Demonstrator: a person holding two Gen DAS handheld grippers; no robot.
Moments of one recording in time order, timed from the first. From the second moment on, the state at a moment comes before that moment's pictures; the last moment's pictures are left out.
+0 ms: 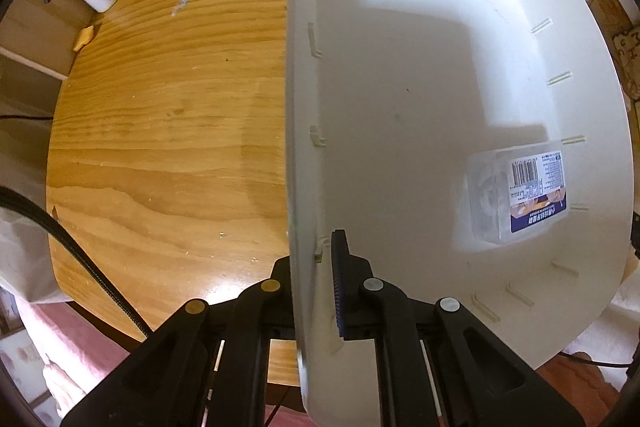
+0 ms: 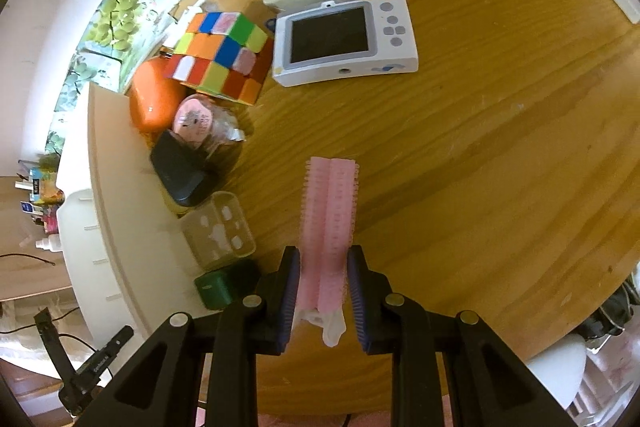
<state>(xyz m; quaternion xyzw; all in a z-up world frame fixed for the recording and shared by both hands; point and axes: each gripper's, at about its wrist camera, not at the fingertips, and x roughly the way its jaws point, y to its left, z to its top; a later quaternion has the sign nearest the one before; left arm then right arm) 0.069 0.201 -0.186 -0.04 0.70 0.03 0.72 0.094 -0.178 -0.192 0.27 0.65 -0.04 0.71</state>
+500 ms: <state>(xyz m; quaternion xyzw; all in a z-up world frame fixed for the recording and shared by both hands) 0.085 0.204 -0.193 -0.01 0.71 -0.03 0.70 0.079 -0.143 -0.132 0.26 0.58 -0.05 0.77</state>
